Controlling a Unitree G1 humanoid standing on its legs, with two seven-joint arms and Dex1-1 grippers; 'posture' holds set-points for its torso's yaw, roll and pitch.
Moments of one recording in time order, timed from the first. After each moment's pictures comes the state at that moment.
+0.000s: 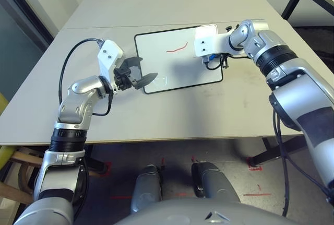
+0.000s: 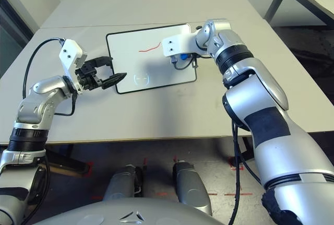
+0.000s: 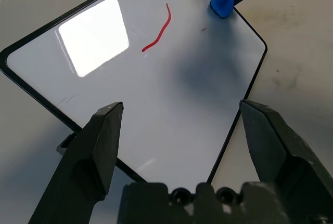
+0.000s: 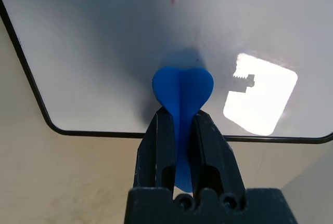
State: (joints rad) left arm -0.45 0.56 0.04 0.05 -0.33 0.38 -0.84; right arm -1.37 -0.36 0.54 1.16 -0.59 -0.03 0.98
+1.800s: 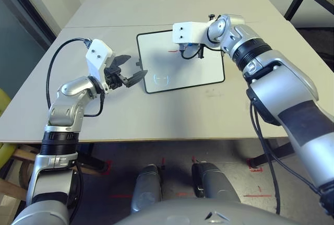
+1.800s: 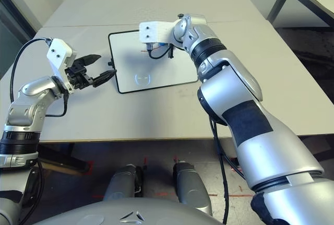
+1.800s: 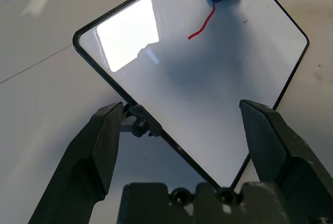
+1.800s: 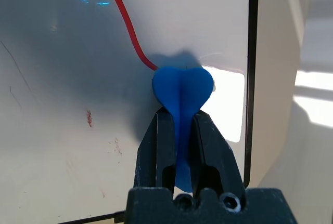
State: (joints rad) left arm -0.42 0.61 0.10 0.05 -0.33 0.36 -0.79; right arm -1.47 -0.18 0.50 1.32 -0.58 0.05 0.70
